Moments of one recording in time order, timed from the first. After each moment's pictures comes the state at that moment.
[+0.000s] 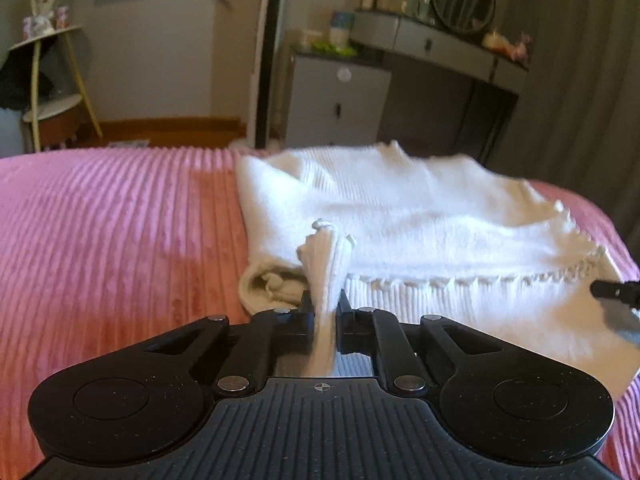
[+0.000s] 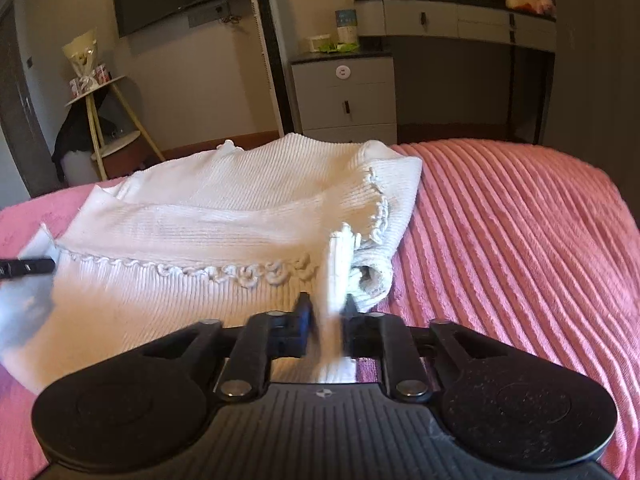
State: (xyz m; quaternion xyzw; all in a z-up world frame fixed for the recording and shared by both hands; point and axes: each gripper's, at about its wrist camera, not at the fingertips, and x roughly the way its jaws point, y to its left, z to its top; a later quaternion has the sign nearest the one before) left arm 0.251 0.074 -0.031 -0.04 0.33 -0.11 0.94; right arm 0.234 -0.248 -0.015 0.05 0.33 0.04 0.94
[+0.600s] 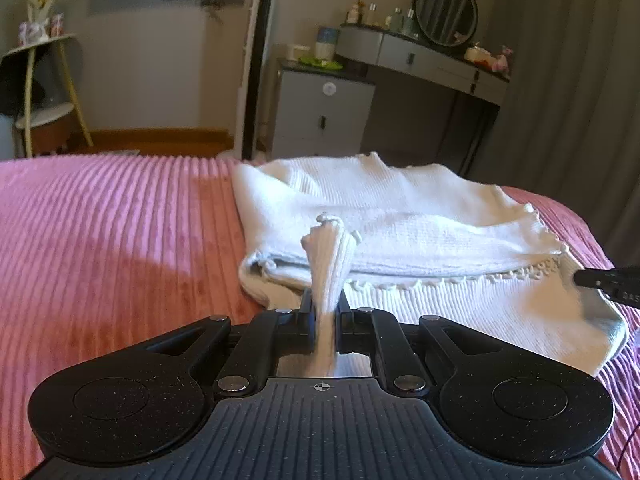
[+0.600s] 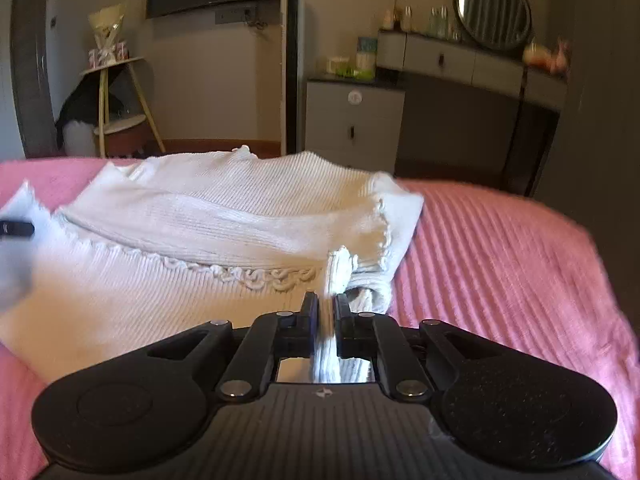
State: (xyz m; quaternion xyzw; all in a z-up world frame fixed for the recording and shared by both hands) left arm 0.223 0.082 -0.022 -0.05 0.32 -0.13 0.94; right arm 0.224 -0.236 -0.005 -0.01 0.32 0.05 0.94
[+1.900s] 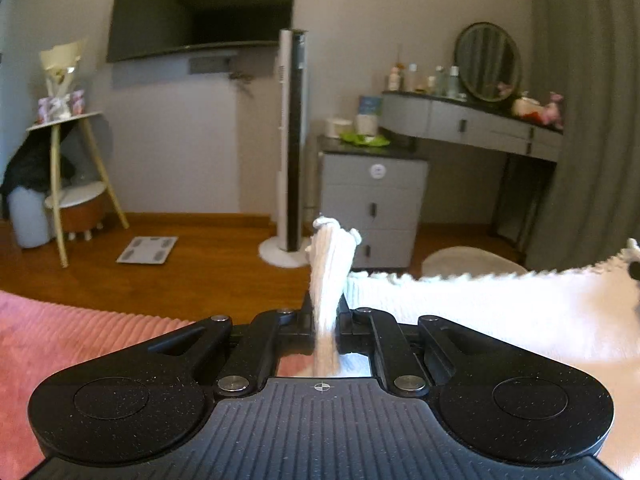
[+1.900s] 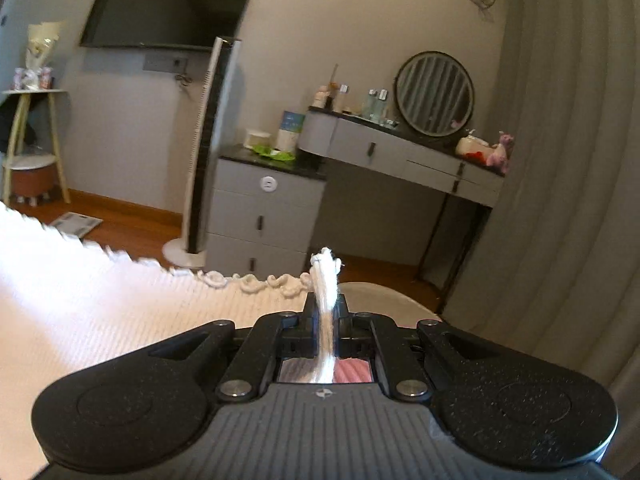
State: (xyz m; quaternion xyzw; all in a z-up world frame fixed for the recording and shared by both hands) left arm 0.397 0.044 0.028 -0.01 0.22 -0.05 0.98; right arm 0.407 -0.227 0.035 -0.11 0.18 -0.11 0.97
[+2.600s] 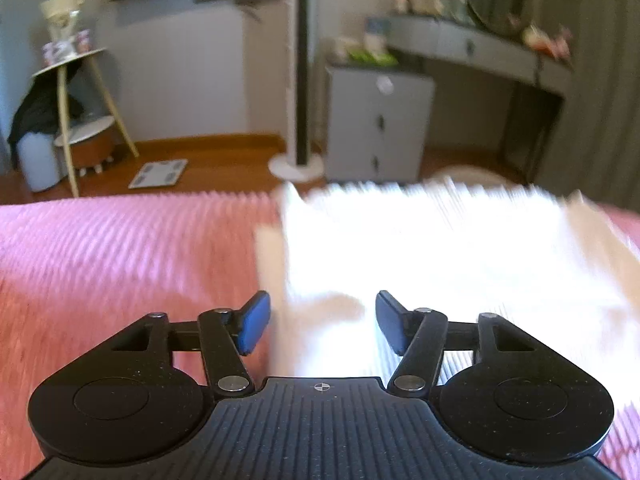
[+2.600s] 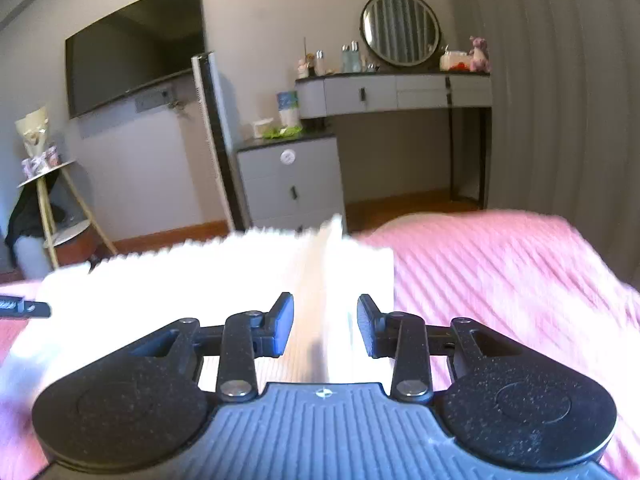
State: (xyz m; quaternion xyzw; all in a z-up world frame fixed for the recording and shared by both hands) left arm 0.332 0.043 -0.022 0.01 0.34 -0.04 0.94; right arm 0.247 -0.229 -0.022 0.08 0.24 -0.07 0.97
